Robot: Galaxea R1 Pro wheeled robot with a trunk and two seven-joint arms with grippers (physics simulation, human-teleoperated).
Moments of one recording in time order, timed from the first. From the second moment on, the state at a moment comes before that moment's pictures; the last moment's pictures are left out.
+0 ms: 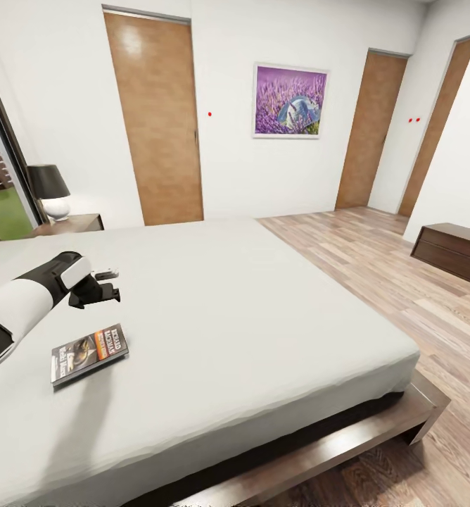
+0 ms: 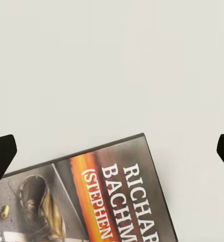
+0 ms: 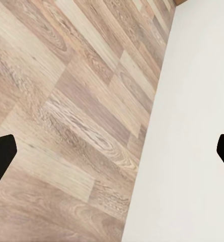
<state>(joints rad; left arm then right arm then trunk) -1.45 0.31 -0.95 -0.15 1.19 0.87 0.22 -0.30 -0.63 -0.59 -1.07 0.40 0.96 -0.04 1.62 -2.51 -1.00</state>
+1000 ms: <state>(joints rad) -1.45 0.31 -0.96 -0.15 1.19 0.88 0.22 -0.30 -0.63 -0.59 -1.06 0.40 0.96 -0.04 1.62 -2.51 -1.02</state>
